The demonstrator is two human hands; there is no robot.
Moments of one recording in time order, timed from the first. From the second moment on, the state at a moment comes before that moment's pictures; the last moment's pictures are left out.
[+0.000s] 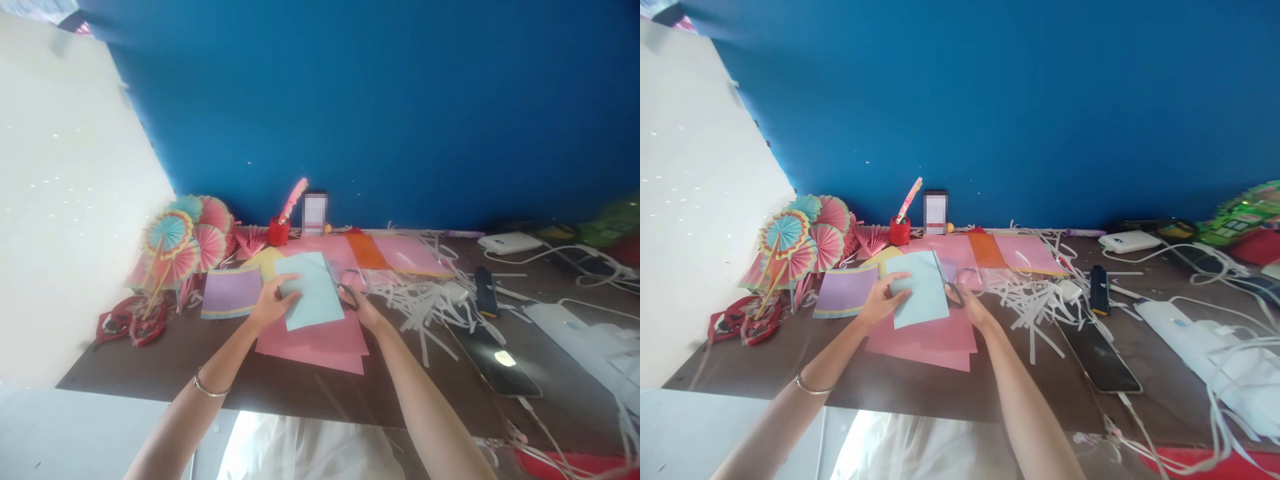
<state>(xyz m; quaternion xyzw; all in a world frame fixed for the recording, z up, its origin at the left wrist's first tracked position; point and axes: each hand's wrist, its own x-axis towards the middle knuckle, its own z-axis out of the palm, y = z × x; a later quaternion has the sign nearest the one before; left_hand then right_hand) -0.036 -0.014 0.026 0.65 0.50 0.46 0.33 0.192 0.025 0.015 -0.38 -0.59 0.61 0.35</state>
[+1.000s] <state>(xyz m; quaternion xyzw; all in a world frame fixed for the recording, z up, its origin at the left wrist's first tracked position) -0.038 -0.014 0.027 0.67 0.51 0.45 0.29 0.190 0.025 0.018 -0.40 -0.61 0.57 0.37</state>
